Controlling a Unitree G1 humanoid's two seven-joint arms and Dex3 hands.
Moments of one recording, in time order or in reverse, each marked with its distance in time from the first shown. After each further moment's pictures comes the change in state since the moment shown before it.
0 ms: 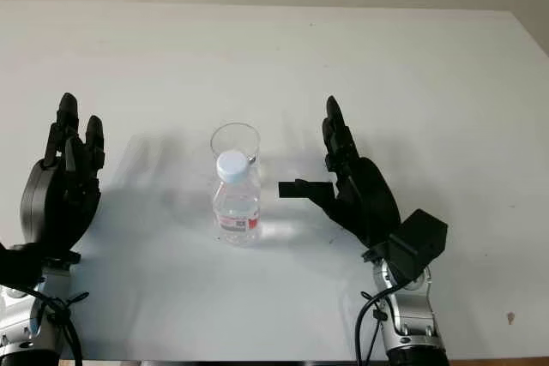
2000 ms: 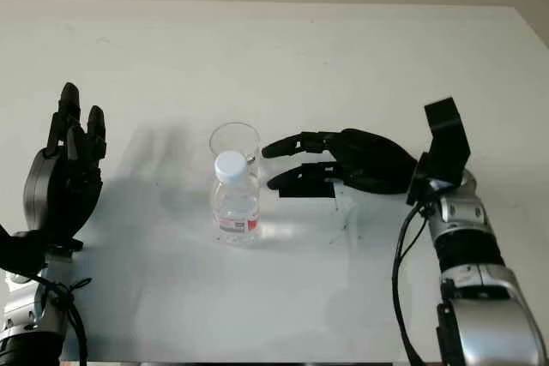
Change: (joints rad) left arm -0.089 0.013 0.012 0.091 0.006 -0.023 -0.030; right arm -0.571 -0.329 0.014 0.569 0.078 0.398 0.861
